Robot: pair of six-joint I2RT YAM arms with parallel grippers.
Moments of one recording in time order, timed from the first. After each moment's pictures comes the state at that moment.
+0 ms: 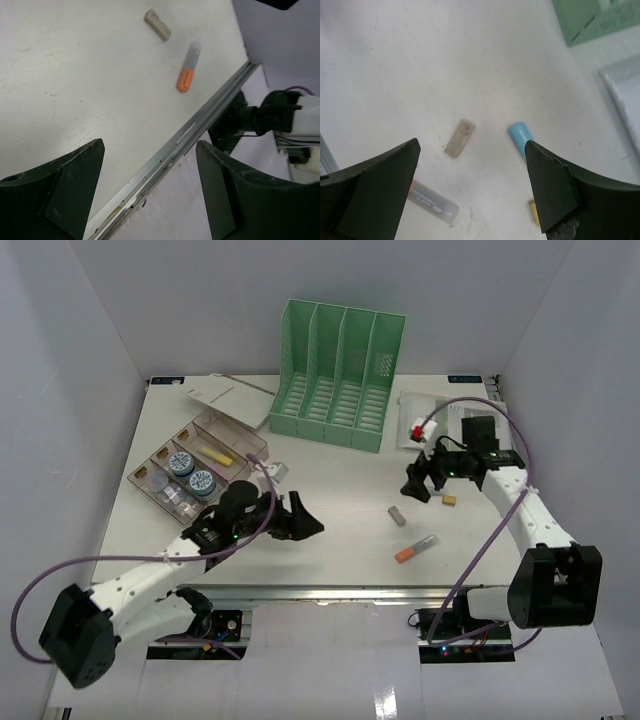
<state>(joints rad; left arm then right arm) -0.65 0.94 0.52 0.01 0.35 -0.67 0.17 1.34 1.06 -0.59 -0.74 -0.71</state>
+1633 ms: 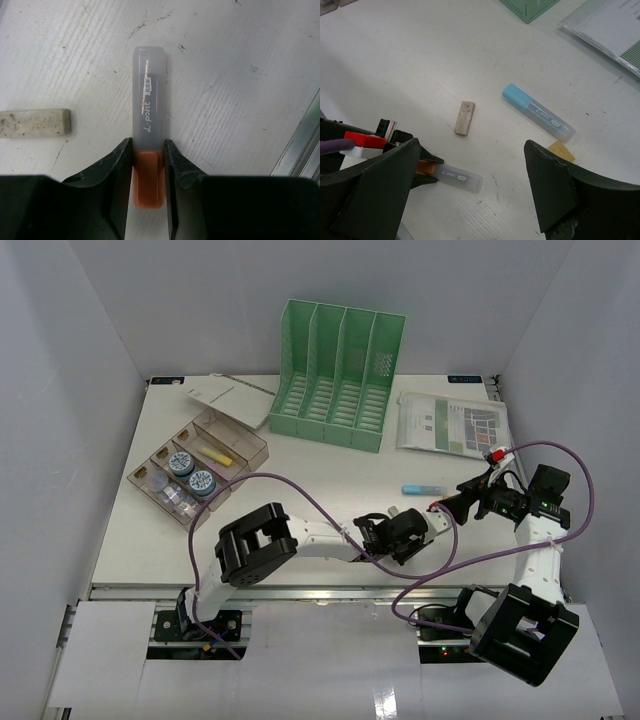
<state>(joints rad) -1.26 2.14 1.44 -0.04 -0.13 -0.06 -0.45 1.03 0.70 -0.61 -1.15 -0.66</state>
